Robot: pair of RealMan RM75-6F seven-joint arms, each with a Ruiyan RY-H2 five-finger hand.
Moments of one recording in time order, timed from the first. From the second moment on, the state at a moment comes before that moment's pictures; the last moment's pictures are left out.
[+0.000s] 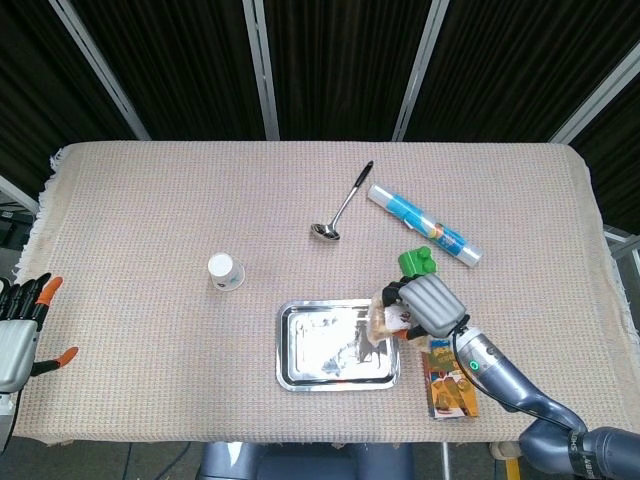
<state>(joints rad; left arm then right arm) -0.10 -1.15 -0.04 -1.61 1.45 1.45 0.09 0.64 -1.26 0.10 -1.67 -1.51 0.96 0.01</state>
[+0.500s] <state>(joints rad) -0.10 -1.15 -0.04 -1.58 1.43 1.43 0.08 0.79 -1.49 0.10 -1.56 -1.45 0.78 -0.08</state>
